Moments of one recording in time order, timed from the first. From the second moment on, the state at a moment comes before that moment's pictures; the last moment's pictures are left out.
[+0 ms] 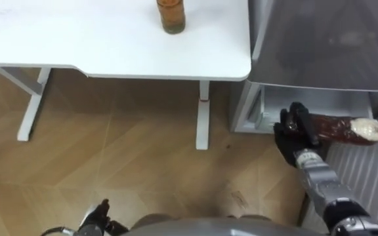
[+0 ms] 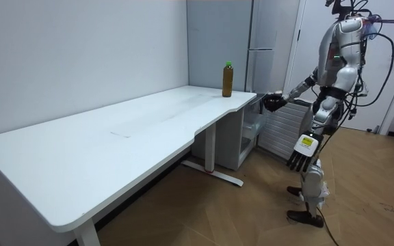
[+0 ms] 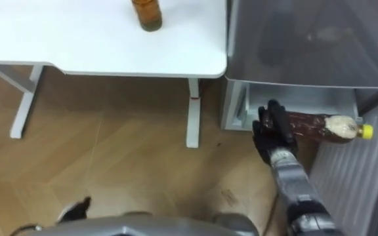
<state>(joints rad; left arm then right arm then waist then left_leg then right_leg) 0.13 0.22 -0.10 1.01 0.26 0.09 0.05 -0.23 -0.26 0.02 1.04 1.59 0.02 0.11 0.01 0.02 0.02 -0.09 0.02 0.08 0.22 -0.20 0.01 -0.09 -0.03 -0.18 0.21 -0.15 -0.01</state>
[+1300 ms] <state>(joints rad) -0.02 0.30 -0.17 1.15 0.05 0.11 0.05 -0.71 -0.45 -0.18 1.27 1.54 0.07 -0.14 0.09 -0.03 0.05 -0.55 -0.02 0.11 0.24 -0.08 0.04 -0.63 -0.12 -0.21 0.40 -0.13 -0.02</state>
